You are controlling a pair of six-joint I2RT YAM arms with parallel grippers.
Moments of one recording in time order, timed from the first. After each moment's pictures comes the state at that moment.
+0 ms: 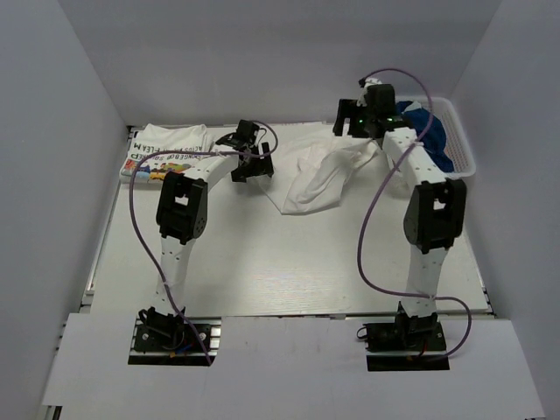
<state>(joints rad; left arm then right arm) -0.37 2.31 1.89 -0.60 -0.03 -0.48 0.20 2.01 1.87 -0.41 -0.12 0.17</state>
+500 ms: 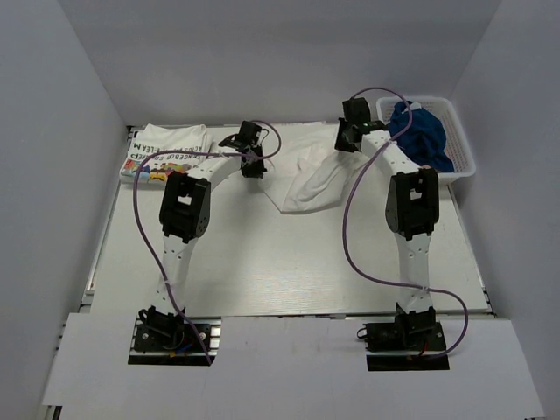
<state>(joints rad) -0.39 2.37 1.95 -0.53 -0.02 -0.44 0.27 2.28 2.02 -0.54 0.11 0.35</state>
